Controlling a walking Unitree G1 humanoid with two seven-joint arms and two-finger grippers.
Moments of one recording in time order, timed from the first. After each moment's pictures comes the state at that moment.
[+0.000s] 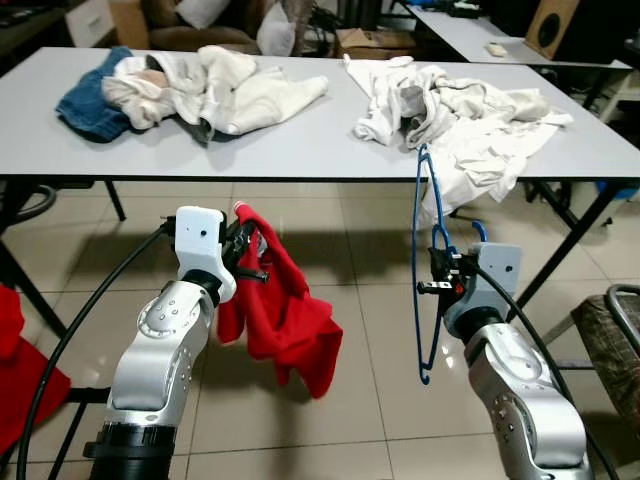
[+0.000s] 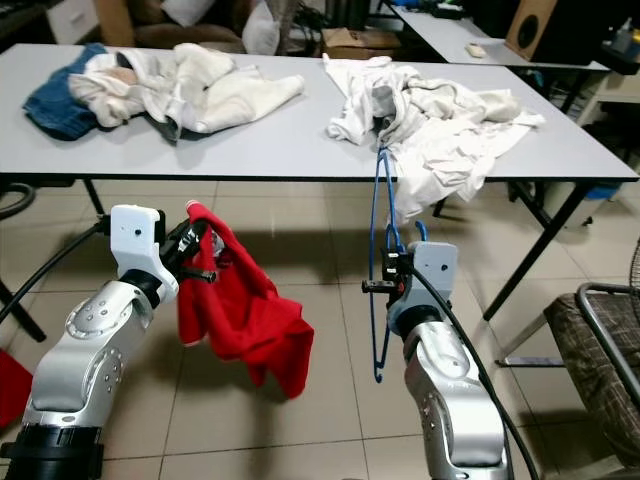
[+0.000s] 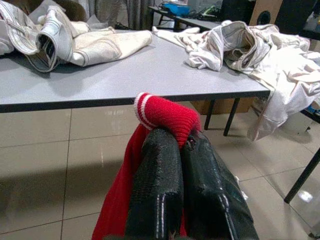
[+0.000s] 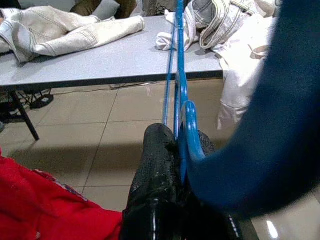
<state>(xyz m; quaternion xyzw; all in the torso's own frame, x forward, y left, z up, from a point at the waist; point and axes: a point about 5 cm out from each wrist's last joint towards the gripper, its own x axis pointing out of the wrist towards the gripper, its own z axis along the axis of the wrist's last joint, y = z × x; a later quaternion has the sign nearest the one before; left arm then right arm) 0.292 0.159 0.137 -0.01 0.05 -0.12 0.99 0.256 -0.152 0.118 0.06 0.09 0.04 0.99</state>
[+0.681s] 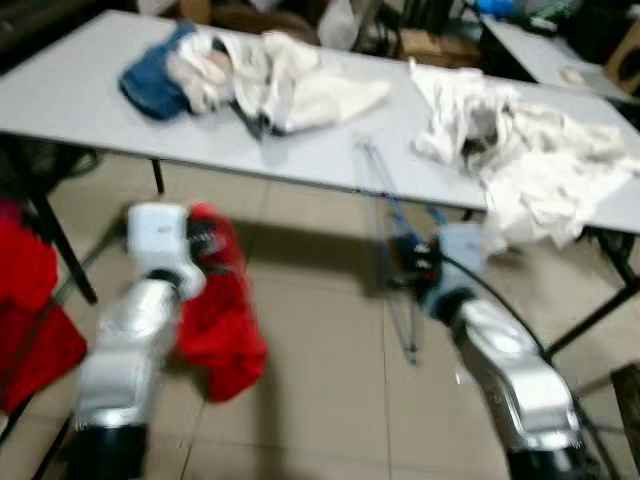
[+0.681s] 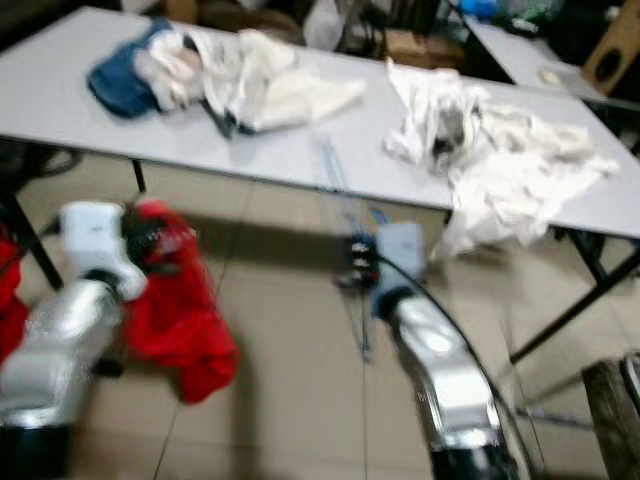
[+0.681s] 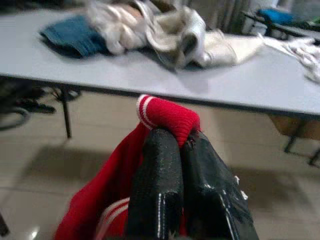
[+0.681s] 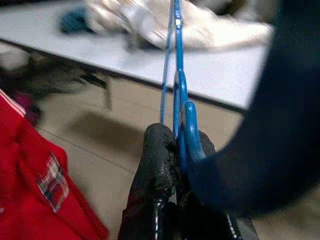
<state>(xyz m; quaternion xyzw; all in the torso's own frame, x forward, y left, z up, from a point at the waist) 0.290 0.200 0.141 0.02 0.04 -0.03 1.00 0.276 -0.124 0.127 0.02 0.07 0.19 0.98</state>
